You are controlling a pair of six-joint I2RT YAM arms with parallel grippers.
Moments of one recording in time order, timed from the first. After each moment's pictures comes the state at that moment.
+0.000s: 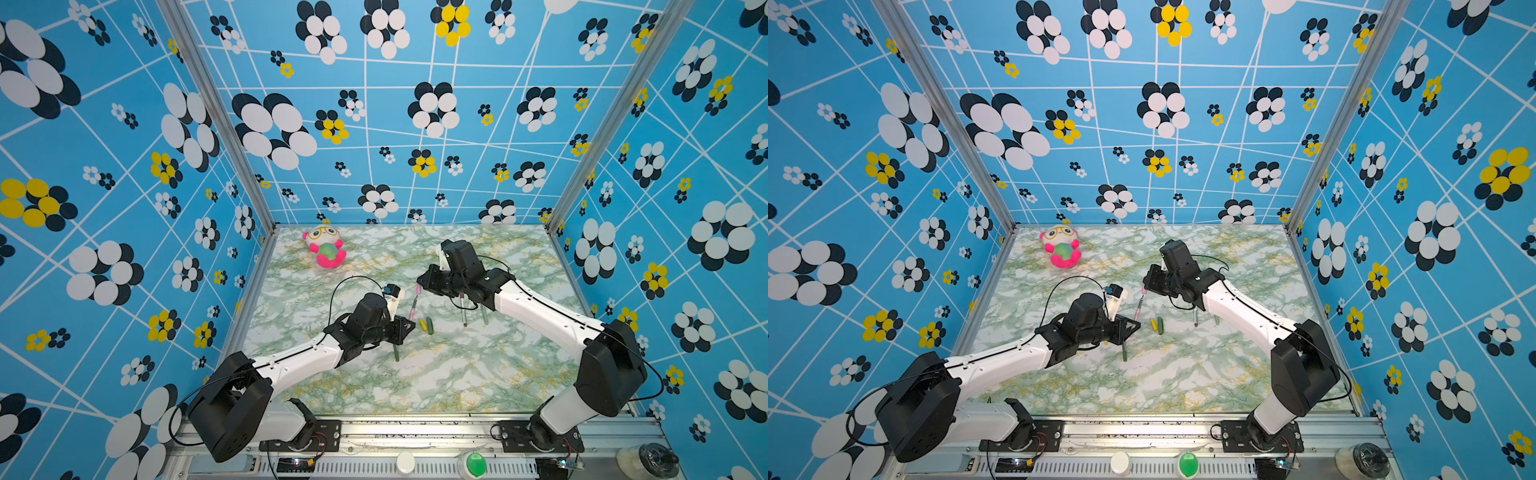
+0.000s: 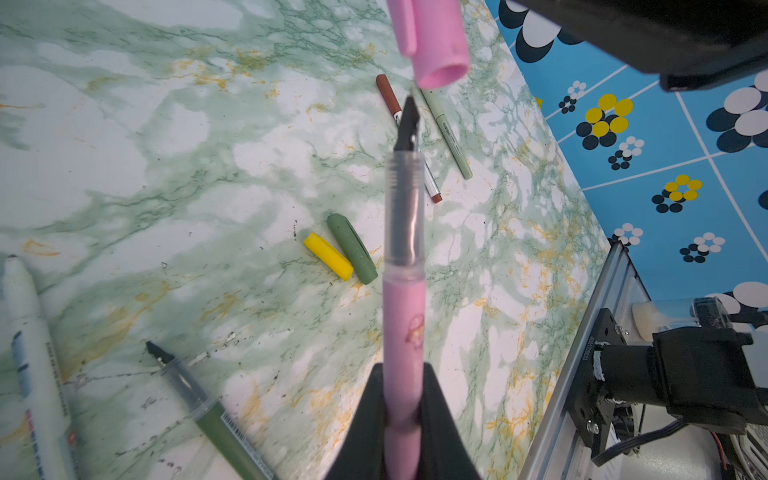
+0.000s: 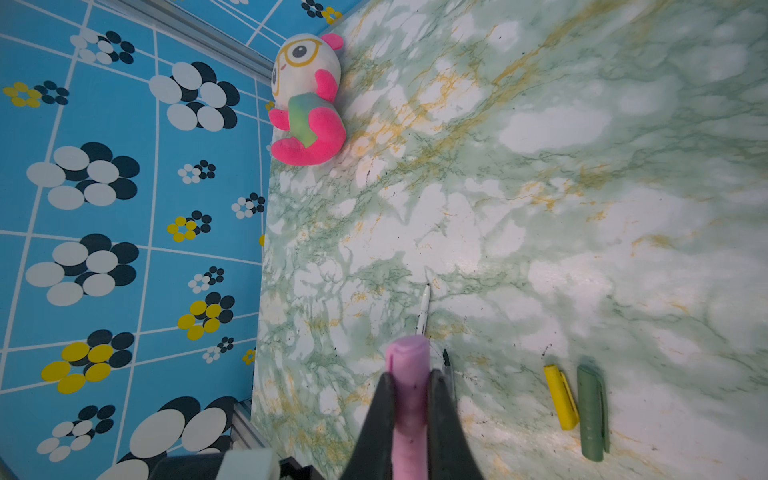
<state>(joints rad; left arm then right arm) -0.71 1.33 0.64 0.10 0.31 -0.53 0.63 1.60 1.26 -0.36 -0.18 0.80</state>
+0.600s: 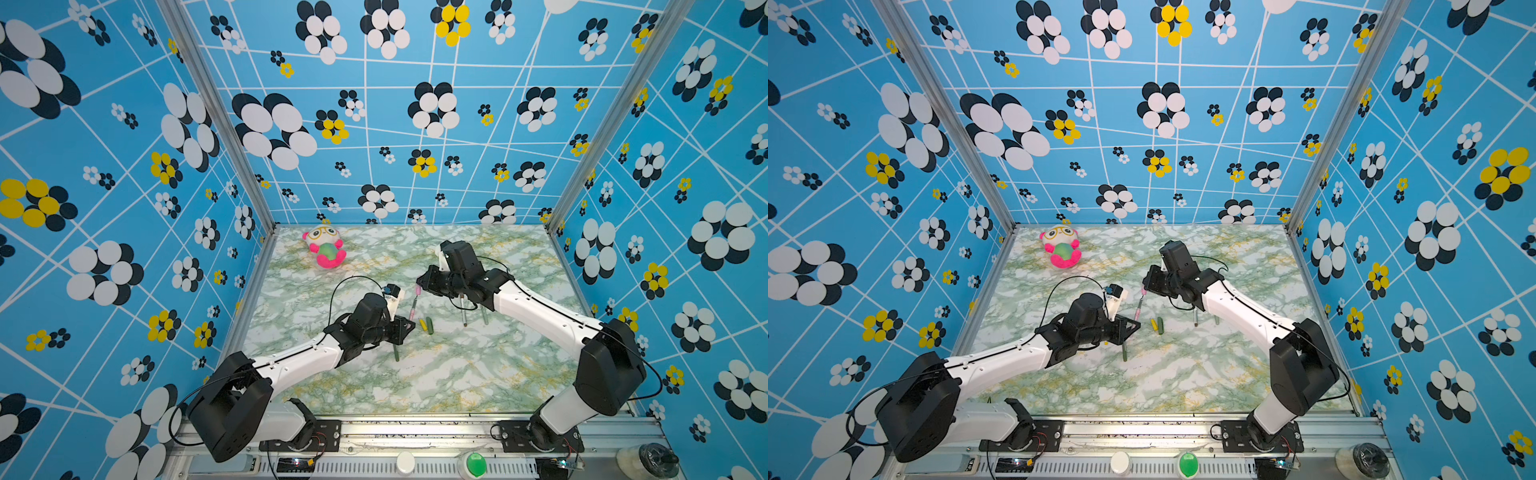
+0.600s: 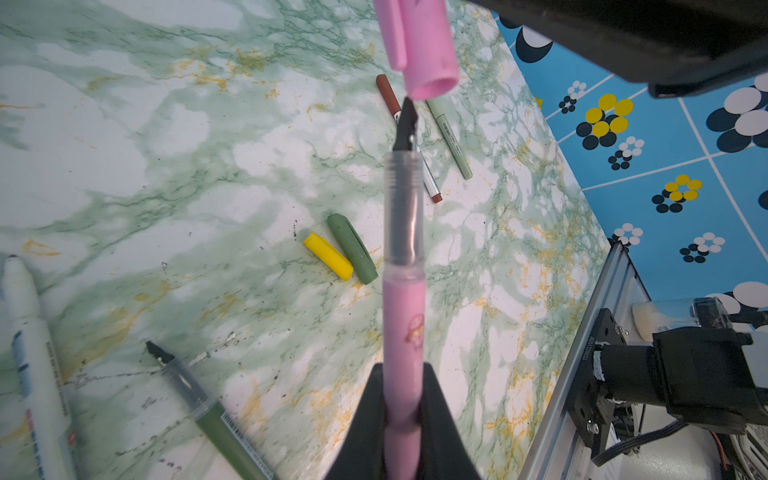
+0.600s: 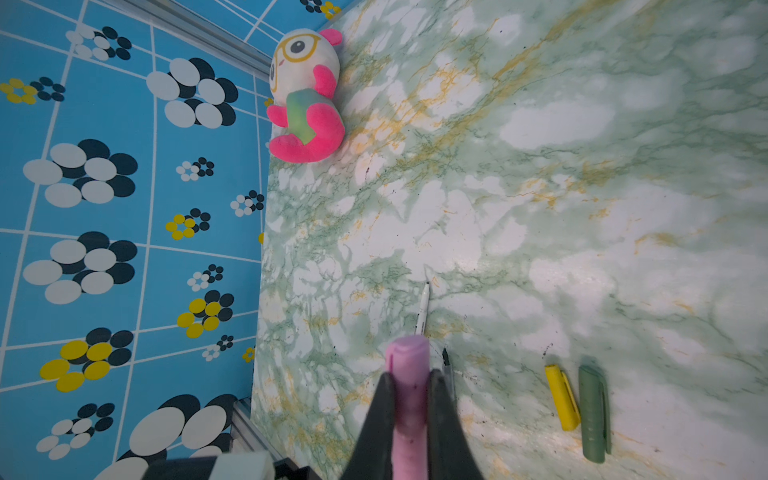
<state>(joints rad) -0.71 1.33 0.64 0.10 0.31 -0.53 0.63 1.61 1.25 -0.35 -0.19 0.80</state>
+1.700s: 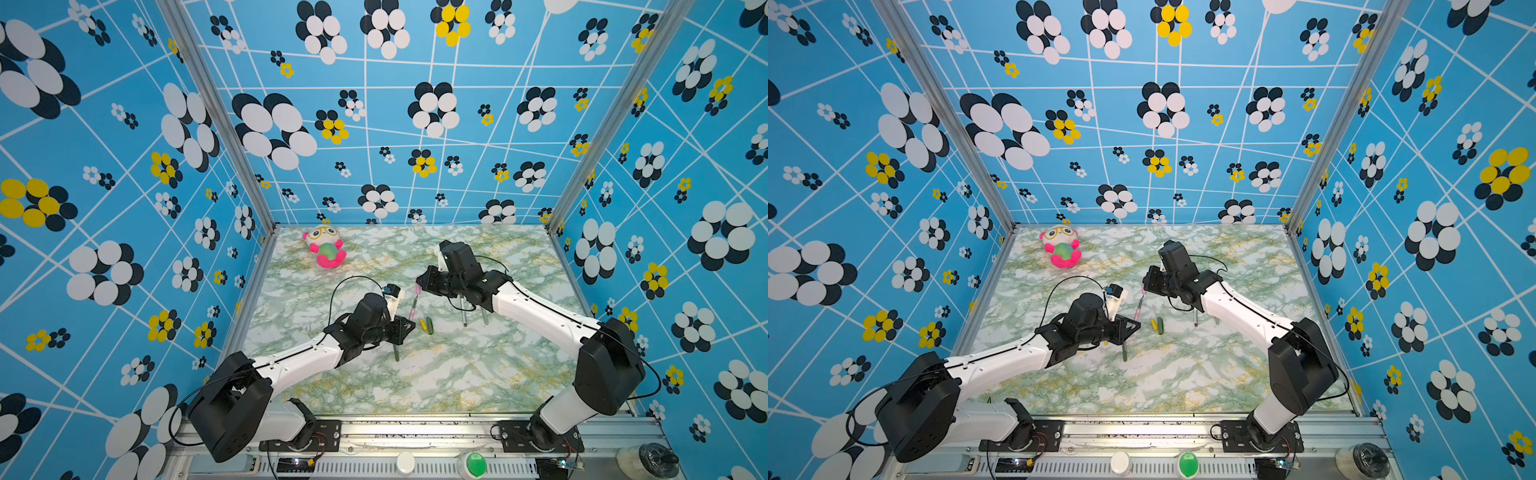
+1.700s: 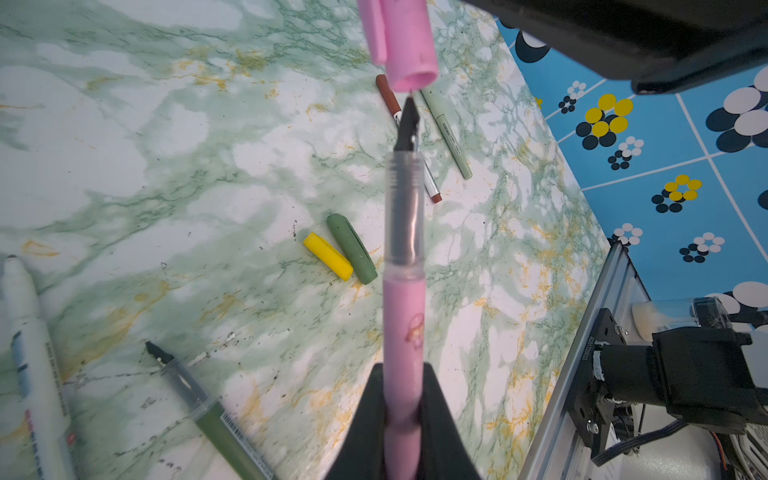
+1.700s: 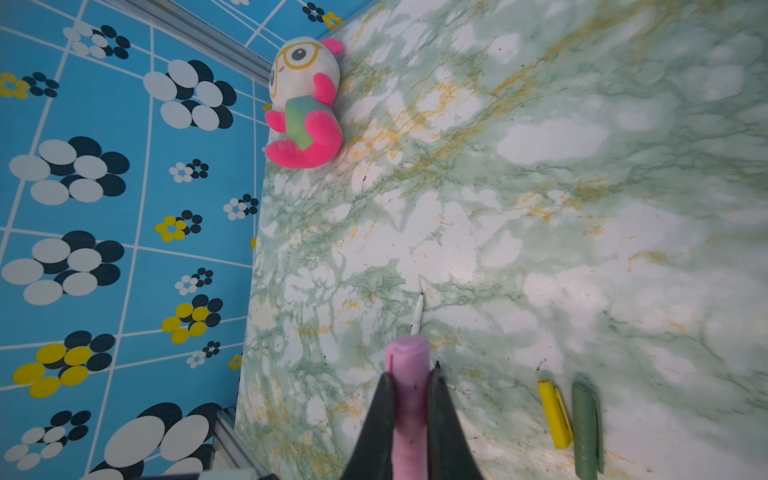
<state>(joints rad) -0.71 1.33 0.64 0.10 0.31 -0.53 0.63 1.61 1.24 -0.32 -0.15 0.76</state>
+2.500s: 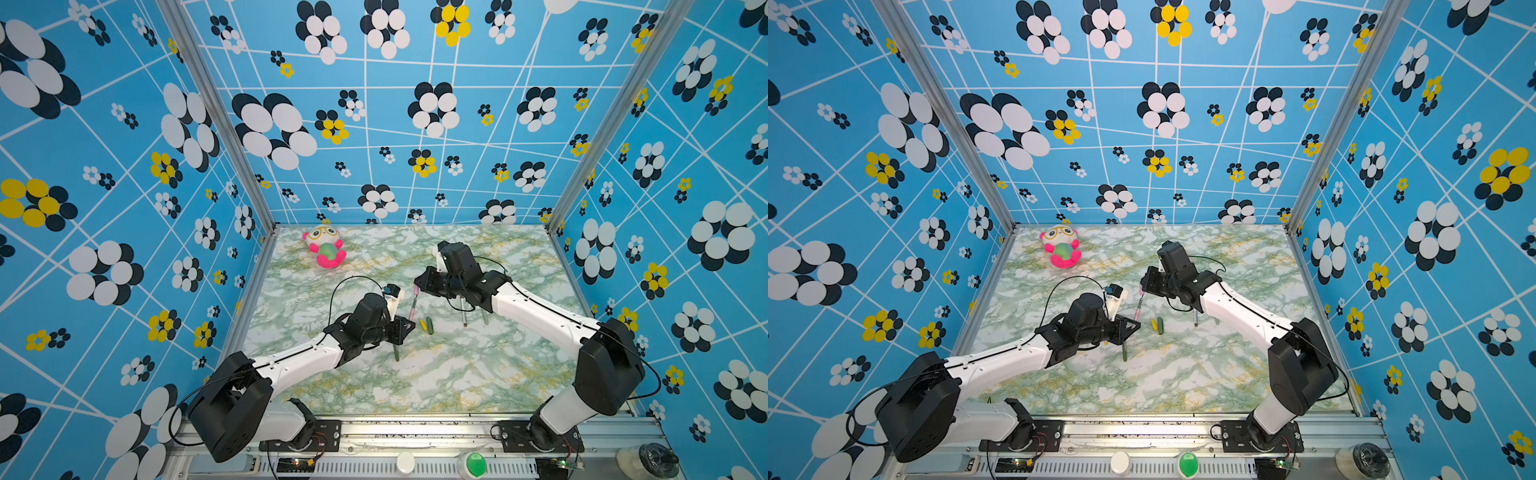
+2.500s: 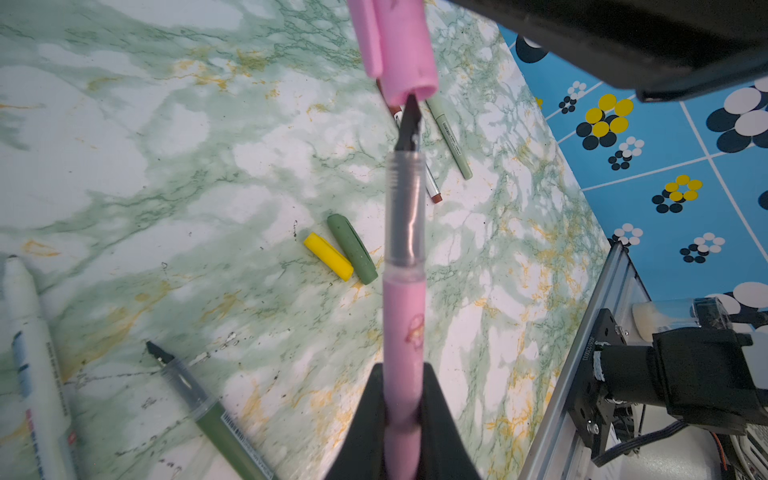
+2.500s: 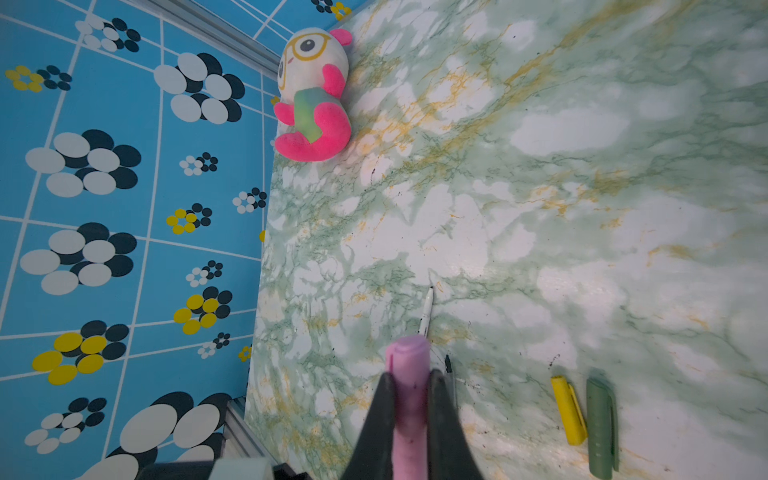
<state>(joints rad) -0.71 1.33 0.64 0.10 0.31 -0.53 0.64 1.61 1.23 -0.32 -0.17 0.78</state>
